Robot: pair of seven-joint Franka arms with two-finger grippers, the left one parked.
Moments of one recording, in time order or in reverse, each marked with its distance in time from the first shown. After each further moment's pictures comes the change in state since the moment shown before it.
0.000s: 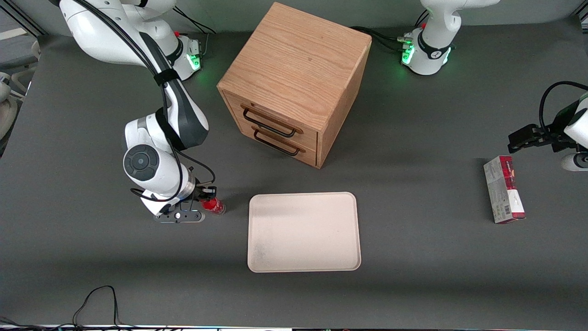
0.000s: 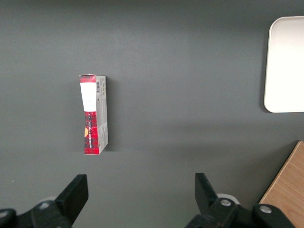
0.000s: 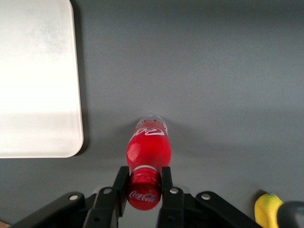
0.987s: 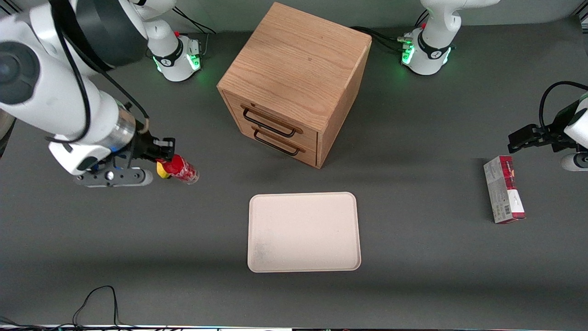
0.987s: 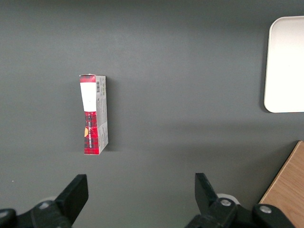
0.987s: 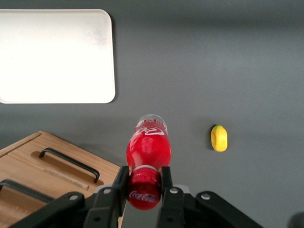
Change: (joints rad) arm 0.000 -0.056 0.003 0.646 0.027 -0.754 -0.001
